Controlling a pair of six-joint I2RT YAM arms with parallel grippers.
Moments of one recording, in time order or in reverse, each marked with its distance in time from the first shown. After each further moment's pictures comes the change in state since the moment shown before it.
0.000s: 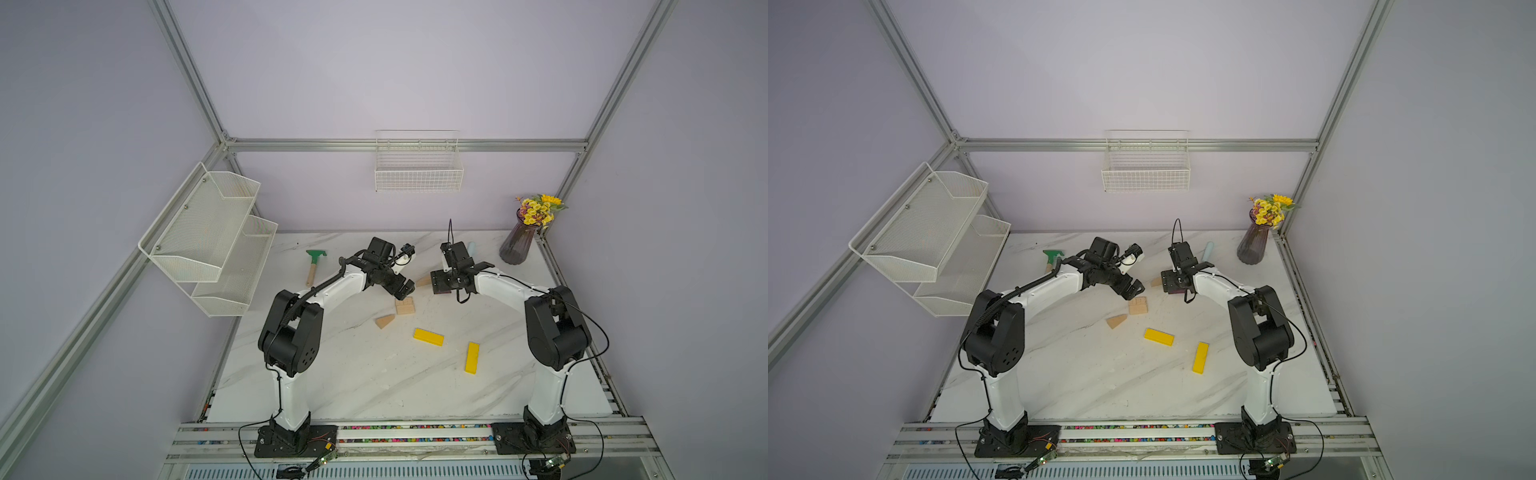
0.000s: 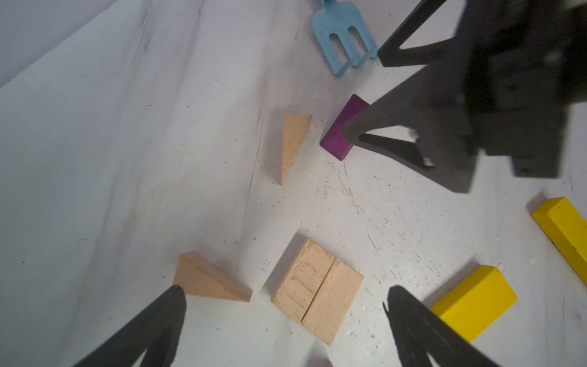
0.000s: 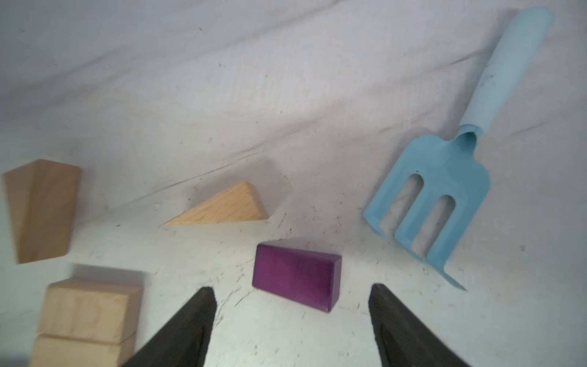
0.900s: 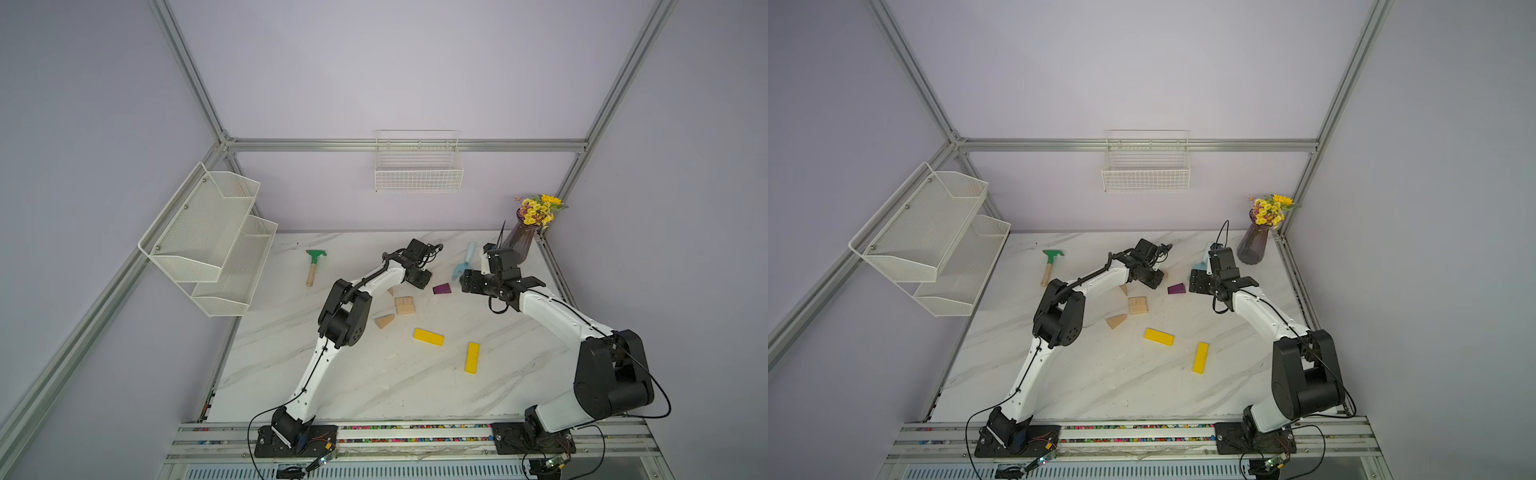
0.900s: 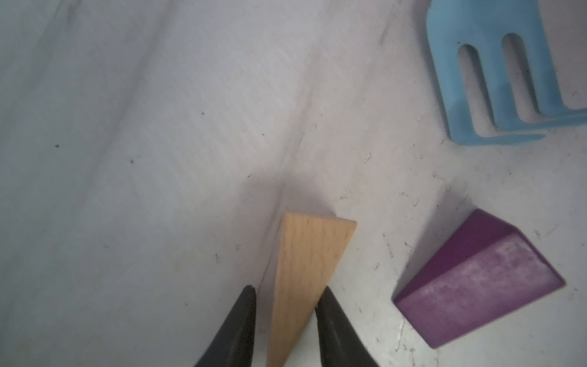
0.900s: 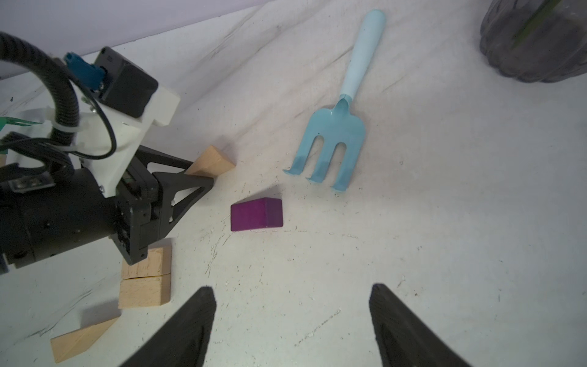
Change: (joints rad) left arm -0.100 0.526 0.587 -0.124 -0.236 -0.259; right arm -0.168 -0.342 -0.284 0.037 -0.134 0.122
